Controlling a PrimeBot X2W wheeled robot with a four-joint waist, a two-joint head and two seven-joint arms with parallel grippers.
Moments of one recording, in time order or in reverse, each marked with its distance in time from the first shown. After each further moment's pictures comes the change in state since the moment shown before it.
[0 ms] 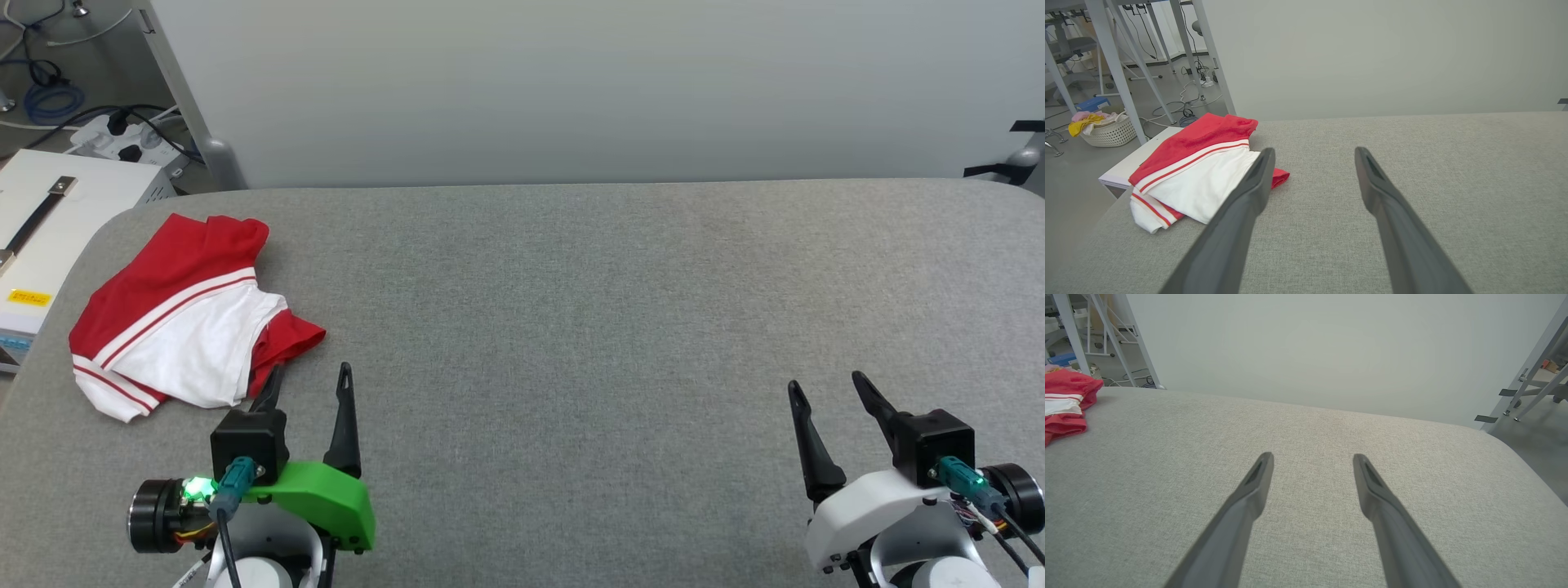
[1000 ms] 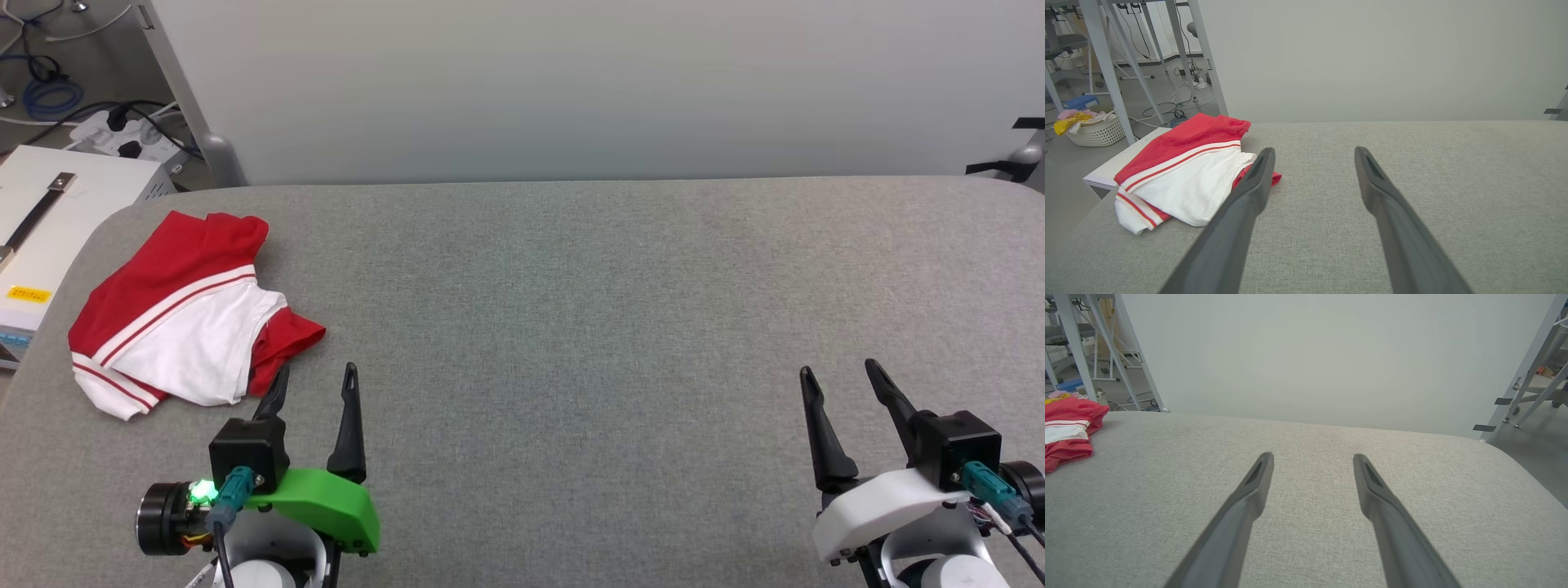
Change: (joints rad) left arm 0.000 0.000 -0.010 0.028 -0.038 -0.009 -0.060; right arm 0.000 0.000 -0.013 -0.013 0.040 0.000 -0.060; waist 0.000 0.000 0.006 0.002
